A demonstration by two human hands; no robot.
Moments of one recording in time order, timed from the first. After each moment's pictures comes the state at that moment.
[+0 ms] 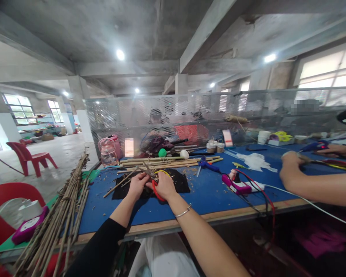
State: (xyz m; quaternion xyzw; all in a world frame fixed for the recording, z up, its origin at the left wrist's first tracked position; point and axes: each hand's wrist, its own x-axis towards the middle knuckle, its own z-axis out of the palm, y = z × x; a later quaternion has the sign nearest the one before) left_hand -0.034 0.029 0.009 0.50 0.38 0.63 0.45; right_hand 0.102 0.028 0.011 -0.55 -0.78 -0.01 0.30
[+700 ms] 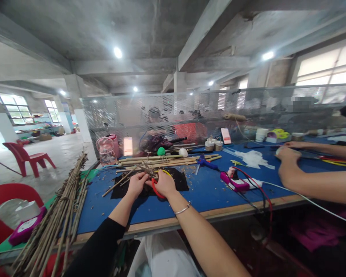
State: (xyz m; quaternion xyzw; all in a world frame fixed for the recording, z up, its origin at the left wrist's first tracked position) left_hand -0.039 0.032 0.004 0.61 0.47 0.56 0.31; right_hand 0.105 0.032 0.011 -0.59 -0.76 -0.01 0.27
